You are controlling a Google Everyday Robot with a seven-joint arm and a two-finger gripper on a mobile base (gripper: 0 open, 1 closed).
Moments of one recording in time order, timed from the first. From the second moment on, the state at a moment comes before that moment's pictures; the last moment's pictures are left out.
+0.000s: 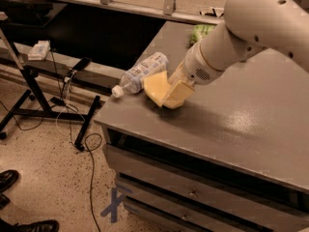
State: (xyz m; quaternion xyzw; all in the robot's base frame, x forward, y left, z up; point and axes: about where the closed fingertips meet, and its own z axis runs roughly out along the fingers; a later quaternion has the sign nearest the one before) arm 0.557 -0.061 0.866 -0.58 0.75 0.12 0.28
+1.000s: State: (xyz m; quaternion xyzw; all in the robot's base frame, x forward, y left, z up) arm 0.562 -0.042 0.852 -0.58 0.76 0.13 0.27
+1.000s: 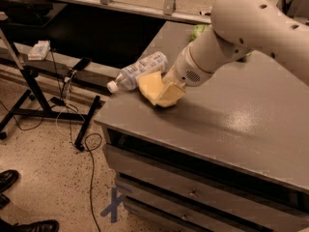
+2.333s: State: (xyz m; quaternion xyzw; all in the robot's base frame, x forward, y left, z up) arm 0.569 -0.067 0.857 -0.56 0.77 0.12 0.27
